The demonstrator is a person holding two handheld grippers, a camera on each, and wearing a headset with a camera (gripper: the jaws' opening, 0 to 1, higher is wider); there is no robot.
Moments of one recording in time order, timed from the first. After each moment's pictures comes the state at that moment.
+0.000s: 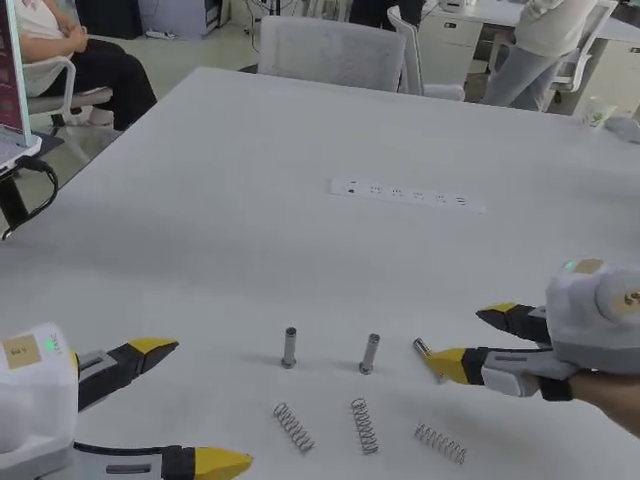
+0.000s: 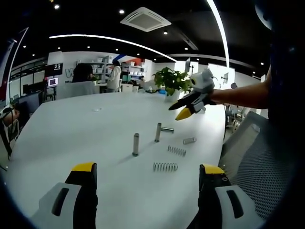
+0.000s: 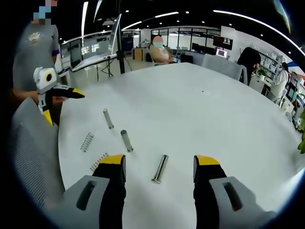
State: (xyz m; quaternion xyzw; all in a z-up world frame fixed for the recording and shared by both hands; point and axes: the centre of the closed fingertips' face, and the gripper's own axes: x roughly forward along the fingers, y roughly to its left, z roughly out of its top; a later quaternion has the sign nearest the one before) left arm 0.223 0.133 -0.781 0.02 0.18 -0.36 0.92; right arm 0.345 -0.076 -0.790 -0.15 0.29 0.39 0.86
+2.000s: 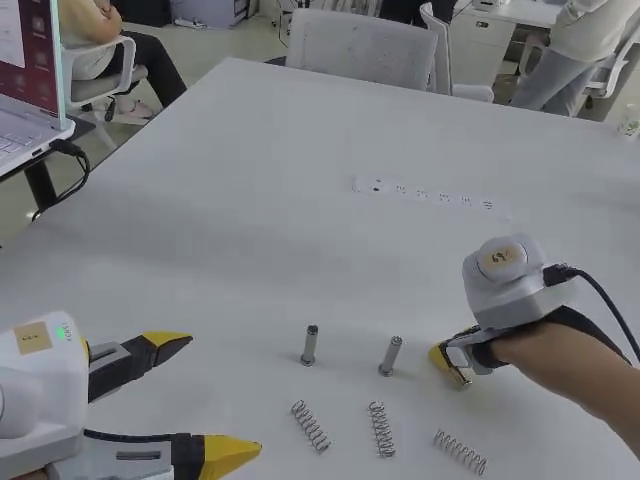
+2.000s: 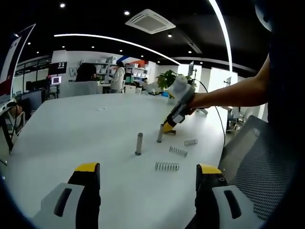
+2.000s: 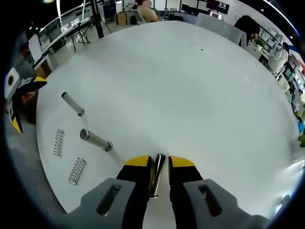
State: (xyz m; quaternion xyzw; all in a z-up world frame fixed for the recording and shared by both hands) left arm 0.223 0.140 -0.782 0.00 0.18 -0.35 0.92; right arm 0.370 -0.068 -0.859 -0.20 0.45 0.31 0.81
